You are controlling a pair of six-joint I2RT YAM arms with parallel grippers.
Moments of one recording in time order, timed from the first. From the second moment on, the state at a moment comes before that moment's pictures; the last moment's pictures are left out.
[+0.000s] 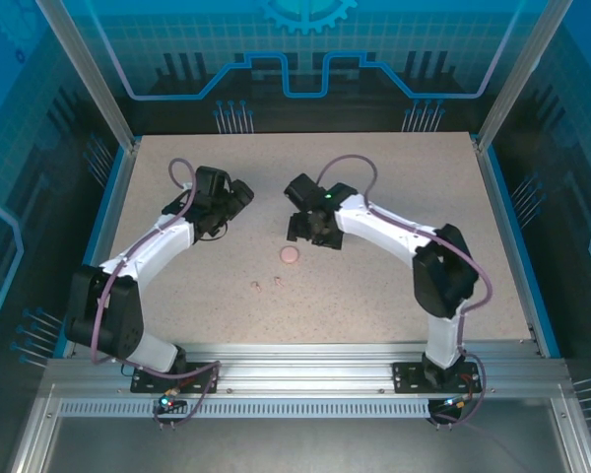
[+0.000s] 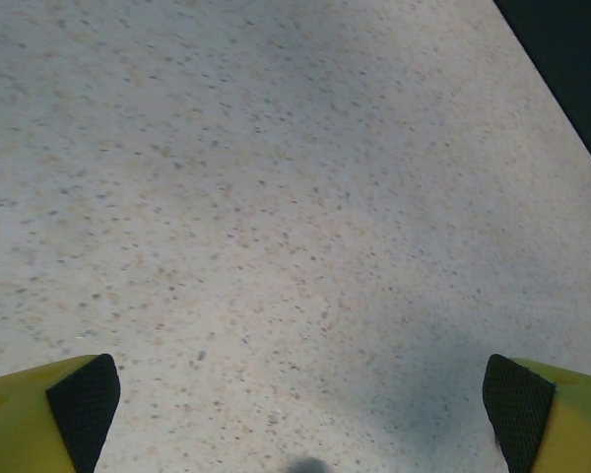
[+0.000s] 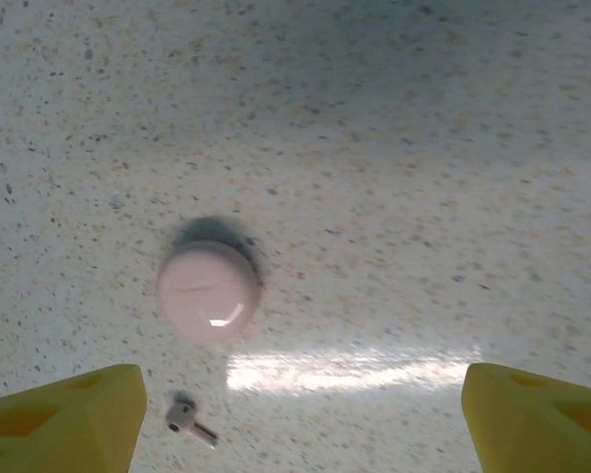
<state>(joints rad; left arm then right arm) -0.24 1.49 1.05 -0.40 -0.05 -1.00 0.75 1.93 1.61 -0.95 0.11 0.91</state>
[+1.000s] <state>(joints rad) -0.11 1.49 1.06 -0.43 0.11 -0.97 0.83 2.39 2.05 -1.19 0.12 0.85</state>
